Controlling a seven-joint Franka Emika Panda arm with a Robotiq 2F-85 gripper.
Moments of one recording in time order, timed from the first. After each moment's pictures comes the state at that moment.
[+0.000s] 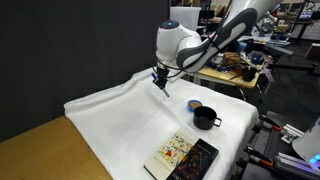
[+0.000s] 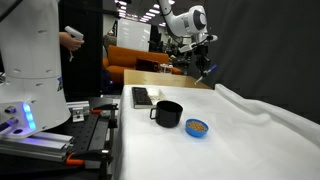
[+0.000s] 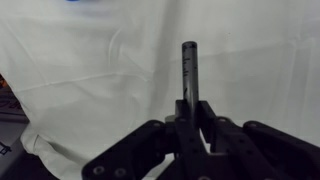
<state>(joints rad) 0.40 0.45 -0.03 -1.82 -0.46 2.46 0.69</state>
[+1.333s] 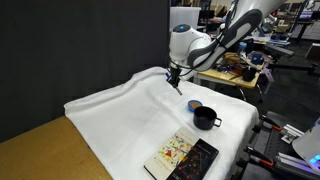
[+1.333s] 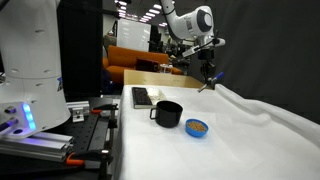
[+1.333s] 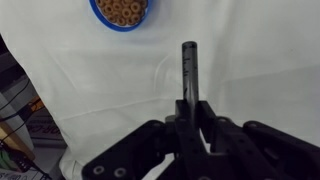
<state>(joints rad) 0.33 0.39 -0.08 -1.98 -0.46 2.50 0.70</state>
